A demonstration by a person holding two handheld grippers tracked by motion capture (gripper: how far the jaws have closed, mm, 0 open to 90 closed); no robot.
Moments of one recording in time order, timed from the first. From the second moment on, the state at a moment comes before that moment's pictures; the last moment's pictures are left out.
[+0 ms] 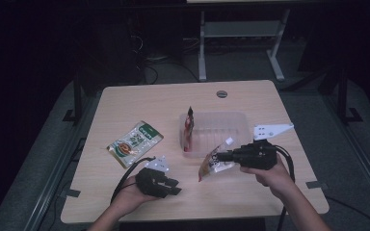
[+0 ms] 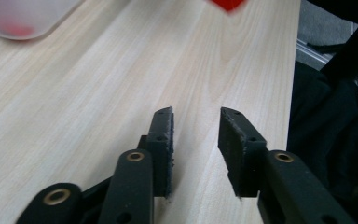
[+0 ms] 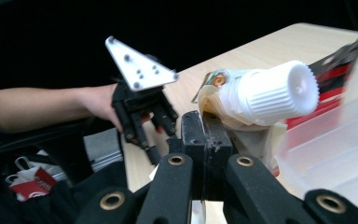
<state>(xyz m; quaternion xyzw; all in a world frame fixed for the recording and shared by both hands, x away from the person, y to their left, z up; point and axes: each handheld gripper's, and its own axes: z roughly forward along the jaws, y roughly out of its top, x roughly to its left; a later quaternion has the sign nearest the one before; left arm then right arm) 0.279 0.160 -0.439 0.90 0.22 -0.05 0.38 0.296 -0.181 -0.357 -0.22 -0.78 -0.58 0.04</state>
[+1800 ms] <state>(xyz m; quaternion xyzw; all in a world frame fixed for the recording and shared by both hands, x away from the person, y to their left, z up) 0.286 0.167 -0.443 0.89 0.24 -0.05 0.38 0.401 -0.286 -0.319 -0.29 -0.81 -0.52 -0.02</state>
